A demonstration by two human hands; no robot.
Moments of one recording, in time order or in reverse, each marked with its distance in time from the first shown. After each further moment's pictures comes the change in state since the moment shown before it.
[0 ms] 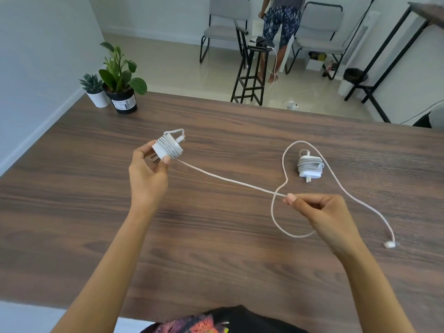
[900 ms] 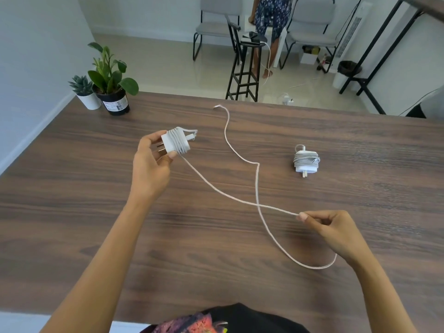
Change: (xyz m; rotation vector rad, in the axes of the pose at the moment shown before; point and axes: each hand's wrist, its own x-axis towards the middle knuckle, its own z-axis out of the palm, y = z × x) left_hand 0.017 0.007 0.007 0.043 -0.212 0.089; right_hand -0.002 0.061 -0.031 -0.246 0.026 0.174
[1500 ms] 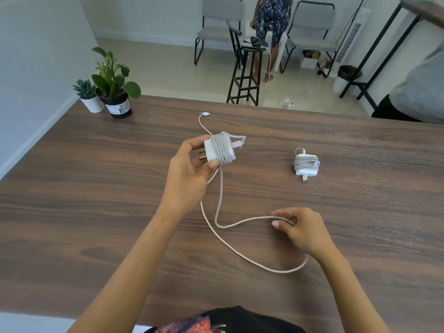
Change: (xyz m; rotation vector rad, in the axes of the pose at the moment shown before) left_hand -0.037 0.053 0.033 -0.277 -0.204 0.018; right_hand 0.015 -0.010 0.043 -0.290 -0.064 -0.138
